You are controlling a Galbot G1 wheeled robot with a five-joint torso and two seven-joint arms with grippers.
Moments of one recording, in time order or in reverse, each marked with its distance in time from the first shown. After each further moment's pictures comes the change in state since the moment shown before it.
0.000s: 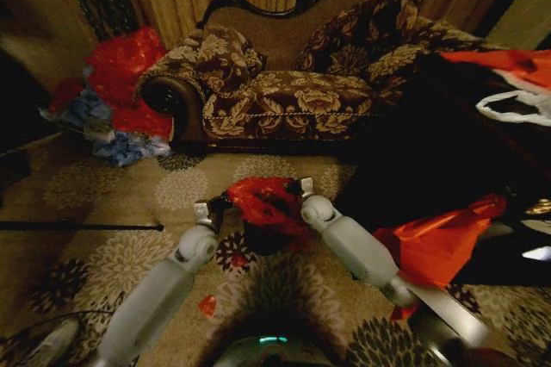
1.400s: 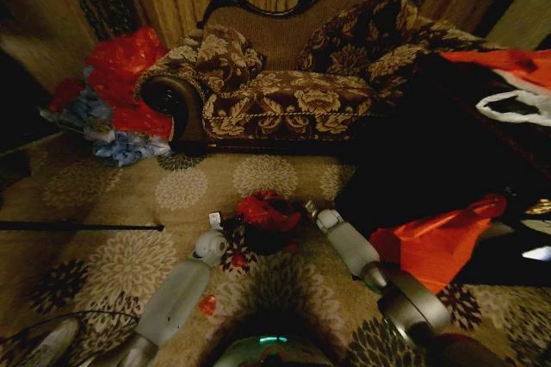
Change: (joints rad) left arm 0.044 -0.109 -0.016 0.190 -0.022 0.083 0.134; right arm -0.046 0.112 0.180 -0.548 -0.611 0.449 -0.648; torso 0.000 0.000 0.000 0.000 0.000
